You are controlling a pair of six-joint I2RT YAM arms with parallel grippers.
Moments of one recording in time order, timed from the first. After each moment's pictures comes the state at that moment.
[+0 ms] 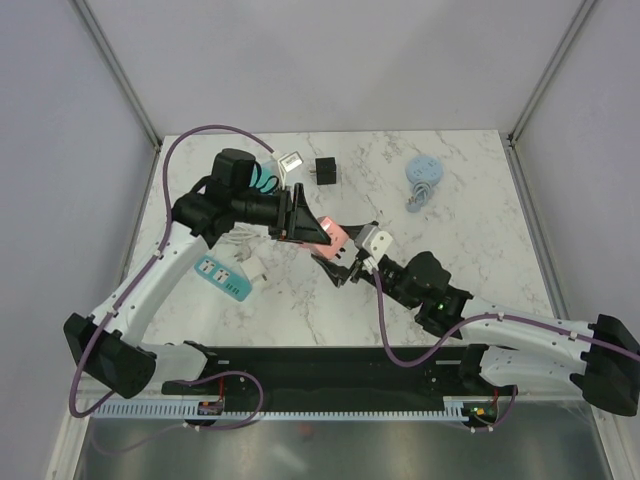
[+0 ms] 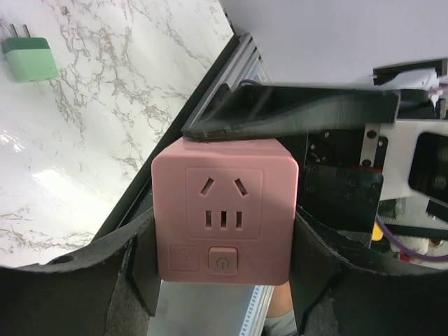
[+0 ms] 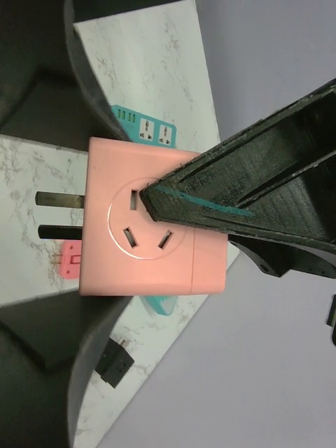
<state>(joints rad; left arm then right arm) -0.49 1.29 1.33 -0.66 0.89 -0.52 1.06 1.05 0.62 0.62 0.08 -0.21</state>
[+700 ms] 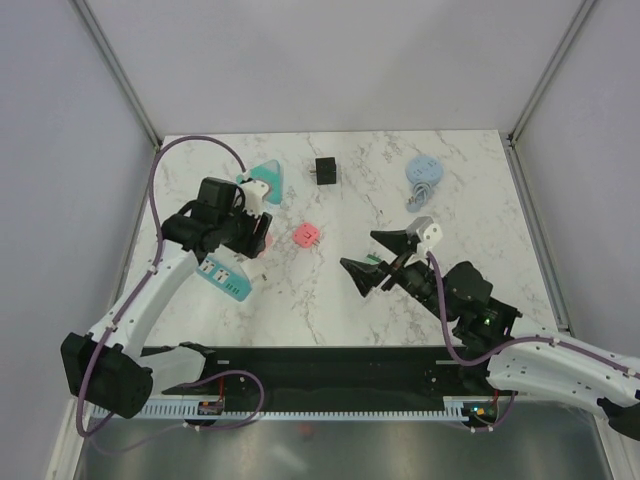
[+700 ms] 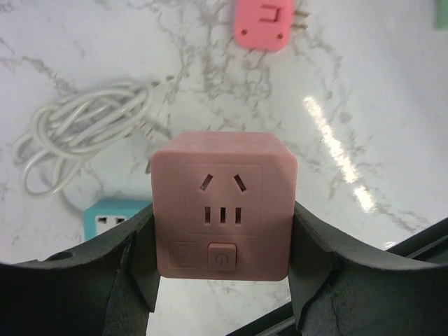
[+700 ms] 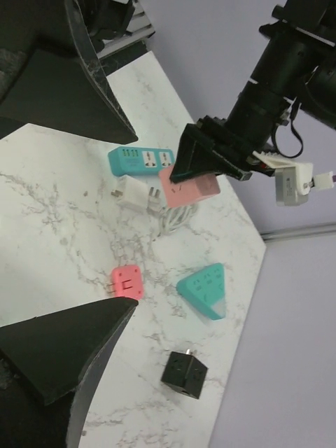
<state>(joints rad) -0.37 1.18 1.11 -0.76 0.11 0.15 1.06 0.71 0.61 0.26 0.24 0.13</state>
